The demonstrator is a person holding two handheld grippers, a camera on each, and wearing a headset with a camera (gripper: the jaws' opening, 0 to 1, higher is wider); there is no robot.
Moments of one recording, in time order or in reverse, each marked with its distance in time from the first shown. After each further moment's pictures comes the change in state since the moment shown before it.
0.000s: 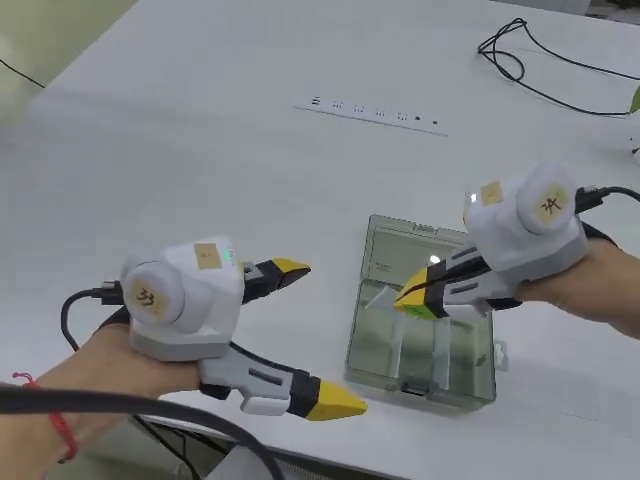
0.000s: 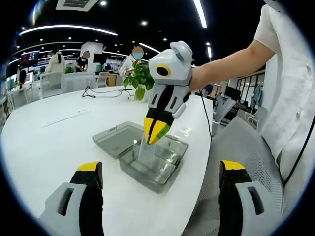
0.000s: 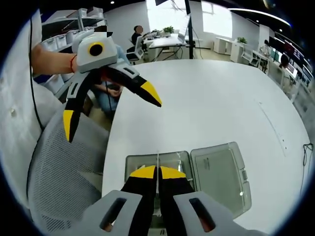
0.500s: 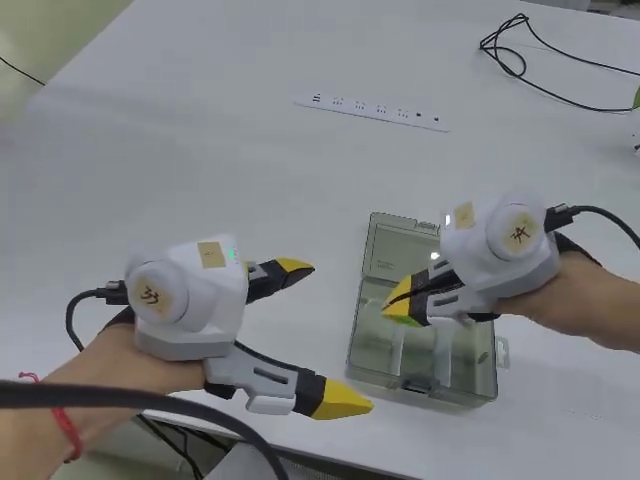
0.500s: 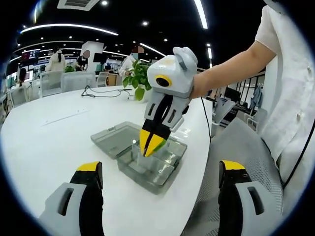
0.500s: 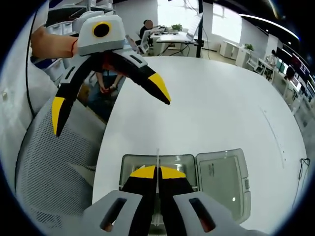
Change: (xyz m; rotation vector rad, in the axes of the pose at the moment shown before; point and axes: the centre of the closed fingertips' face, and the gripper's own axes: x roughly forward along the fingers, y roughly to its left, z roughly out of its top) left arm 0.004 -0.002 0.000 -0.012 -0.003 -0.007; right arm 0.025 0.002 -0.006 -0.100 0.036 -0.020
